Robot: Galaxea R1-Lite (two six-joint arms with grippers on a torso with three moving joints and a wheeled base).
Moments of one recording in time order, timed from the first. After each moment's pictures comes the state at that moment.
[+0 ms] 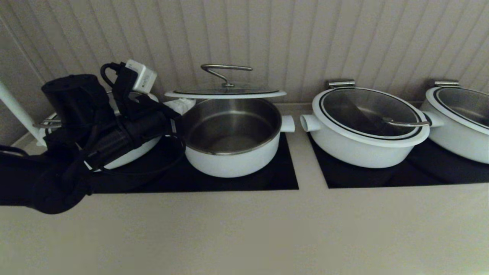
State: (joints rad) left arm -0.29 1.70 -0.85 -0.97 -0.27 0.11; right arm -0.13 0.27 -0.05 0.14 0.06 -0.12
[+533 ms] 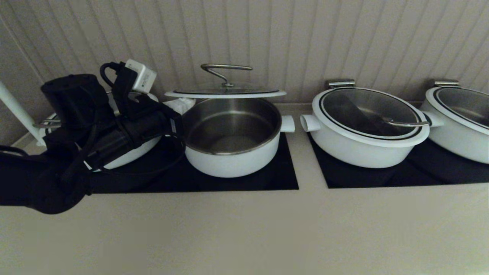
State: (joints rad) left arm -0.29 1.70 -0.85 -0.96 -0.27 0.11; right arm -0.13 0.27 -0.05 0.14 0.06 -0.12
